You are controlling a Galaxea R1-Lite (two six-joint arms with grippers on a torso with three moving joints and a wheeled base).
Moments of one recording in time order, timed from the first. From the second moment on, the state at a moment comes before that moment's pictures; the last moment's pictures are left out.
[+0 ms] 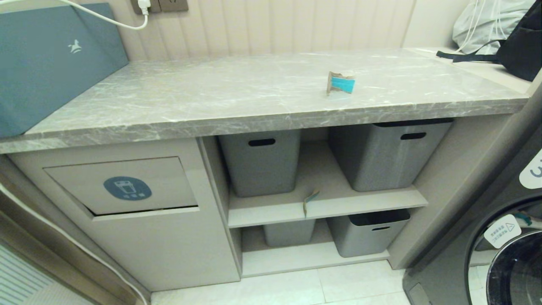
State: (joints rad) left arm 0.00 0.00 -0.02 0.03 0.00 0.05; right arm 0.00 0.00 0.00 0.00 -0.01 0.02
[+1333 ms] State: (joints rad) left arm 0.00 0.00 -0.01 0.03 -0.02 0.10; right arm 0.00 0.00 0.00 0.00 -0.01 0.02
